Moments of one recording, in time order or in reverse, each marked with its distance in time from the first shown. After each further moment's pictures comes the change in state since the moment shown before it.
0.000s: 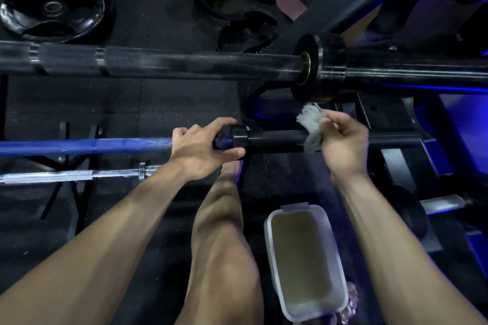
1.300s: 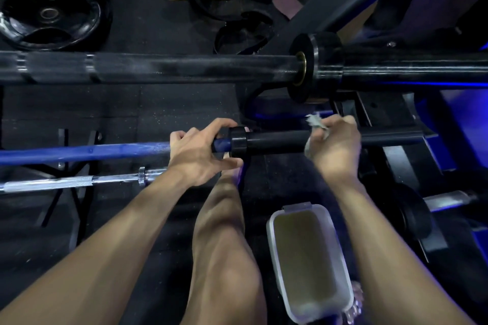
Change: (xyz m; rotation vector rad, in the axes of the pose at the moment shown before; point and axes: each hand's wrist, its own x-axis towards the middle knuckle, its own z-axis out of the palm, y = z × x) left_hand -0.009 0.011 -0.004 0.028 0.064 0.002; right_hand 0.003 0.006 0.005 -0.903 0.042 -0.254
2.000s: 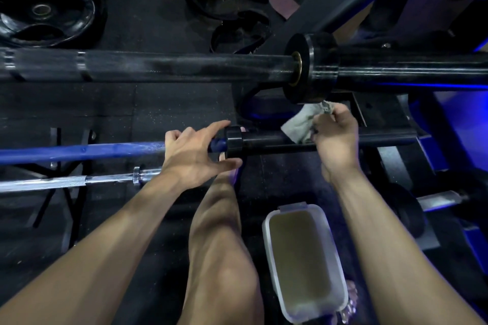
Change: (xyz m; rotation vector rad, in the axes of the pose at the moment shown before) left_hand -0.001 -0.002 0.005 0.152 0.003 0.025; right_hand 0.007 -0.014 -0.012 1.099 -0.085 0.376
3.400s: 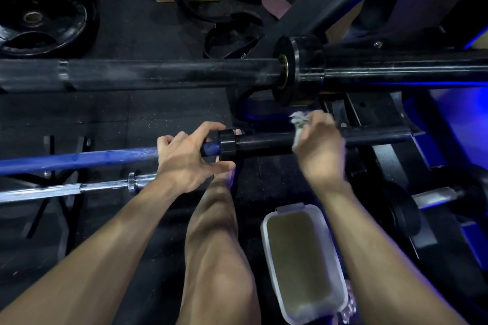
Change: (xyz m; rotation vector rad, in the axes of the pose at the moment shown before) left_hand 0.002 0.004 0.000 -0.112 0.027 -0.028; right_hand 0.003 0.020 -0.006 -1.087 0.022 -0.313
